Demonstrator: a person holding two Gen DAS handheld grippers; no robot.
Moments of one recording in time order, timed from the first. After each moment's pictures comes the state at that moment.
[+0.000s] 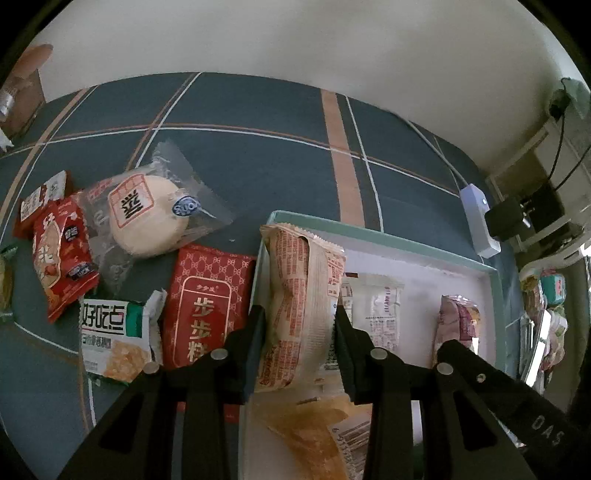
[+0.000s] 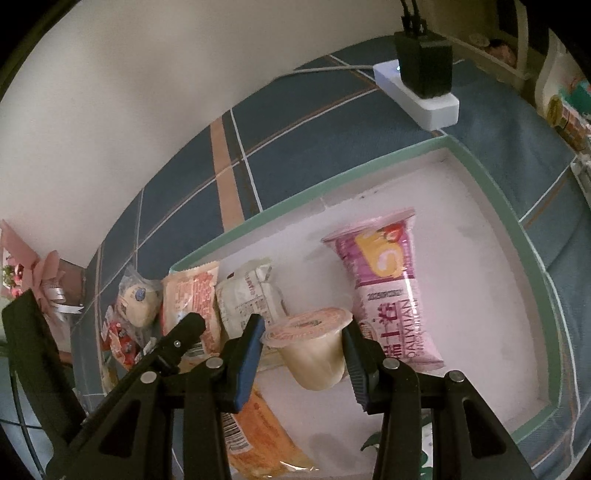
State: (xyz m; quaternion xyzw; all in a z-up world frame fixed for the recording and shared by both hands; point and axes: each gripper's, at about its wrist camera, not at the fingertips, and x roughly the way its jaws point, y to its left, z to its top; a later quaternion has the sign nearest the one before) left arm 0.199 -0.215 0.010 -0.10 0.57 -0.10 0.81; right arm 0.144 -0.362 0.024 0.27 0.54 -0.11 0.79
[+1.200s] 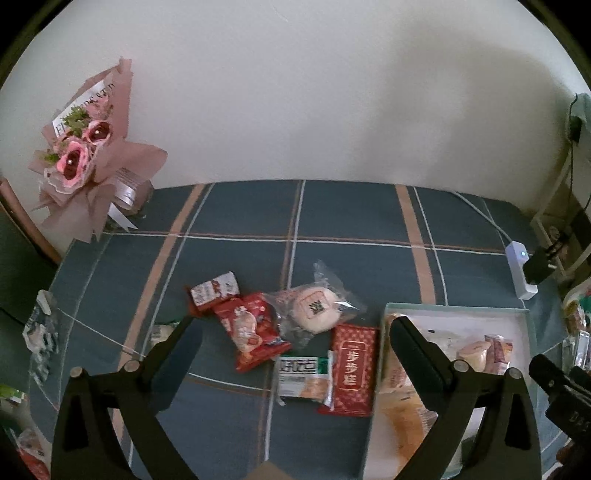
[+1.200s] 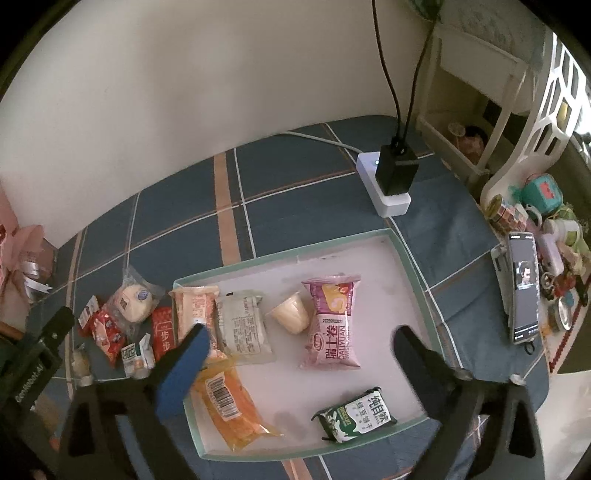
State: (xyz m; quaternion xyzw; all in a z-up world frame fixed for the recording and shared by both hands) left arm 0.176 -0.140 0.145 0.02 0.47 0.04 0.88; right arm 0.137 -0.332 0.127 0.11 0.53 -0.18 0.82
